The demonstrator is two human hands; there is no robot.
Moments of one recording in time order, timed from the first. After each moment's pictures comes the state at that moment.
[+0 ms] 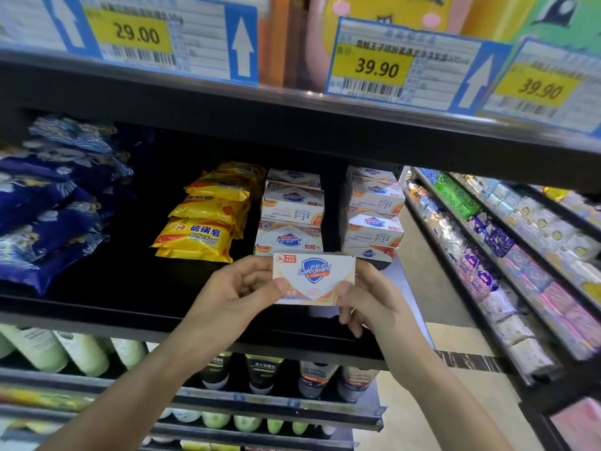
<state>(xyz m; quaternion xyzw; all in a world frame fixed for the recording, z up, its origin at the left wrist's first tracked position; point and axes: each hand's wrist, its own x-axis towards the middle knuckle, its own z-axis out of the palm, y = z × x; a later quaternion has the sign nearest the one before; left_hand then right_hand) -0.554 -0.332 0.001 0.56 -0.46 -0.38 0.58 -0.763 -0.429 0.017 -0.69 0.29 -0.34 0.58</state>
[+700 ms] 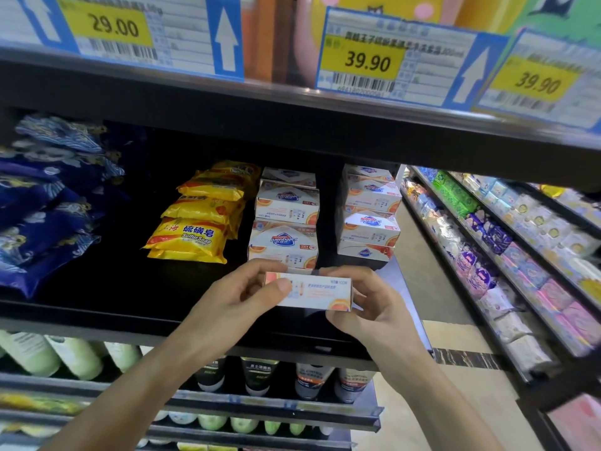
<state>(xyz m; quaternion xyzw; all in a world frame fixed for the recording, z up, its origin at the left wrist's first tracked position) -0.556 -0.332 0.003 0.60 -0.49 -0.36 0.51 -0.769 -0.429 0.006 -0.69 0.24 -0.37 0.57</state>
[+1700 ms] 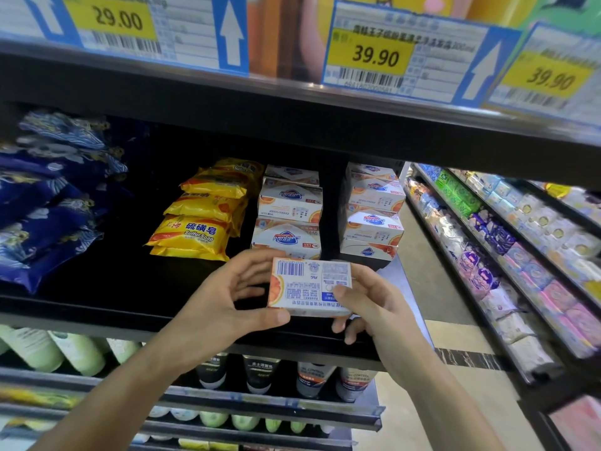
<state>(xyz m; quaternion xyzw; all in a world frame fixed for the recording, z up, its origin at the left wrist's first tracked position) -0.541 -0.327 -0.003 0.56 -0.56 -0.33 0.52 -0.767 -0.437 0.007 -0.64 0.29 -0.32 0.63</state>
